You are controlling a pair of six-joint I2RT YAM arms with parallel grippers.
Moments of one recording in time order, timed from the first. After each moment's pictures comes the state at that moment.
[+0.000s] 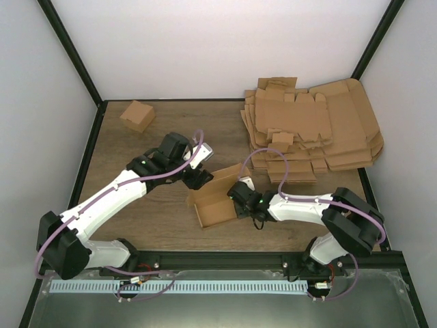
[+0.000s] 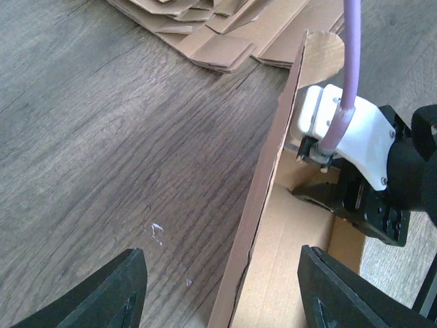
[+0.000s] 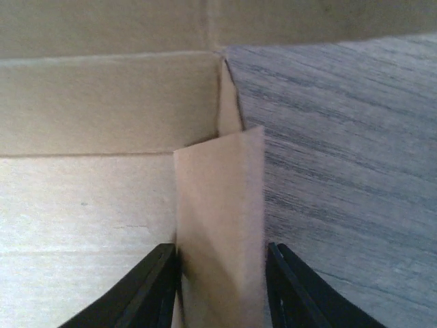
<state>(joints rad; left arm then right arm) -0.67 1.29 1.08 -0.61 0.25 0.09 0.96 1.49 0.66 -0.31 0.32 0.58</state>
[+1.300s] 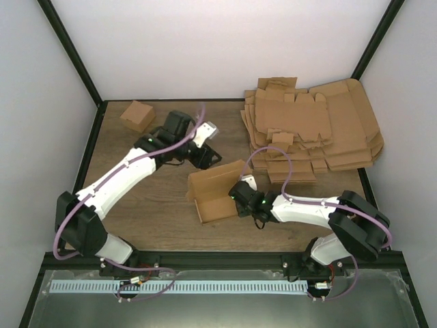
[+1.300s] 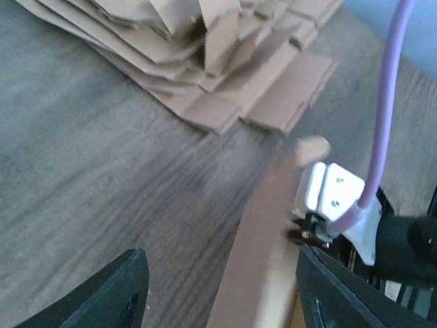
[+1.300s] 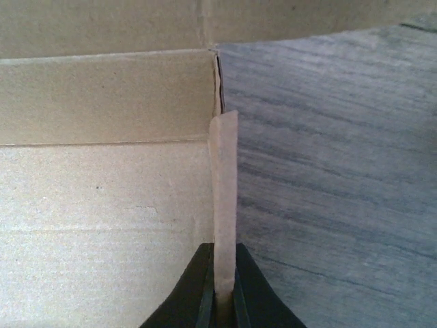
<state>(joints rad) -0.61 1.49 1.30 -0.62 0.39 0.07 0.96 1.43 0.66 -0.34 0.35 0.60</state>
